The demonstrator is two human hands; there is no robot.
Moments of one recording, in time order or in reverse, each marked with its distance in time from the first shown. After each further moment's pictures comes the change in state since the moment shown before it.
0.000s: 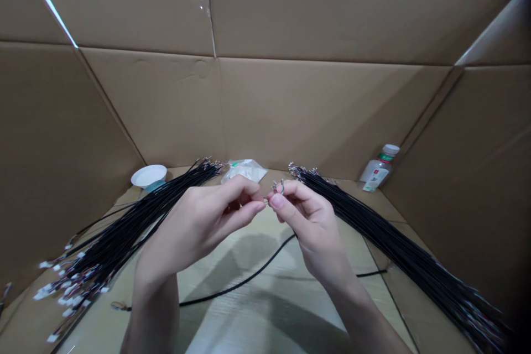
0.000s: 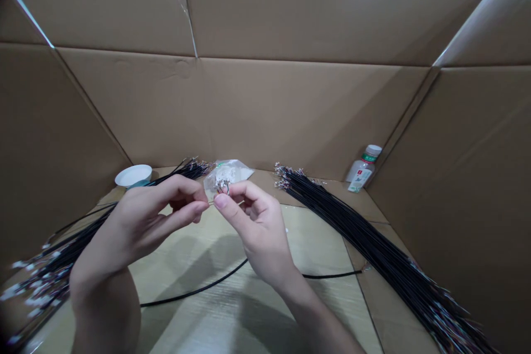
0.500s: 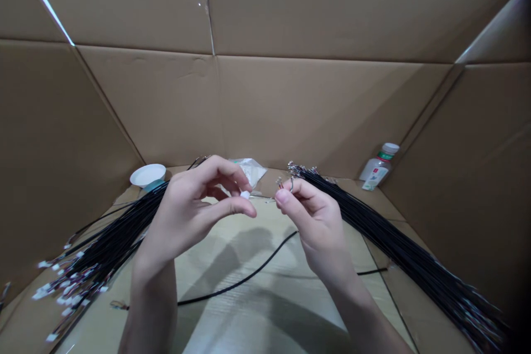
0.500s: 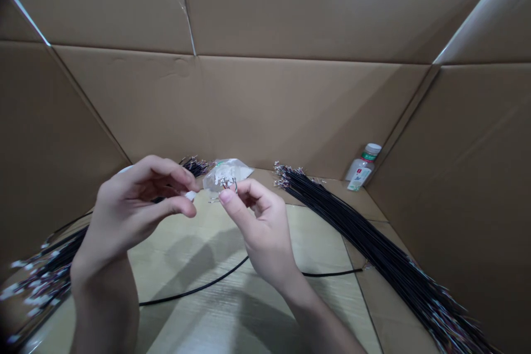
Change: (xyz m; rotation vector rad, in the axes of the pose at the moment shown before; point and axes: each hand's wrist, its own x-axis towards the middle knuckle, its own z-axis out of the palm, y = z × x) left_hand 0.004 -0.007 0.003 -0.358 0.240 -0.077; right_hand -0.001 -0.003 -0.004 -0.051 0.048 -0.028
